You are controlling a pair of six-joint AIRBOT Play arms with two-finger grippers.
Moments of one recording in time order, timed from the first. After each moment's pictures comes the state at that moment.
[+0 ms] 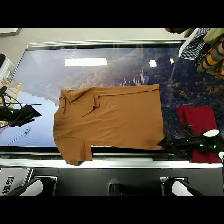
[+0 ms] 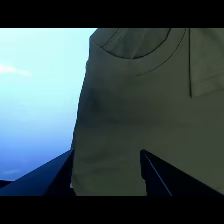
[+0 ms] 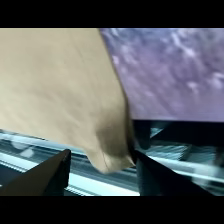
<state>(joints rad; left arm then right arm) 0.39 -1.13 1.02 1.15 -1.27 -1.49 -0.52 -1.21 0.51 -0.99 1.26 1.17</state>
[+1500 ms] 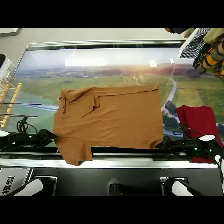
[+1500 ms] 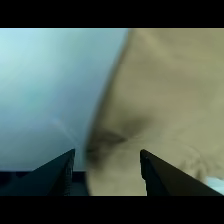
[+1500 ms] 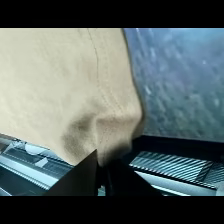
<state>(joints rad) 0.55 -1.18 0.52 0.89 -1.12 -1.13 -0.52 -1.21 0.43 -0.89 1.18 1.08</state>
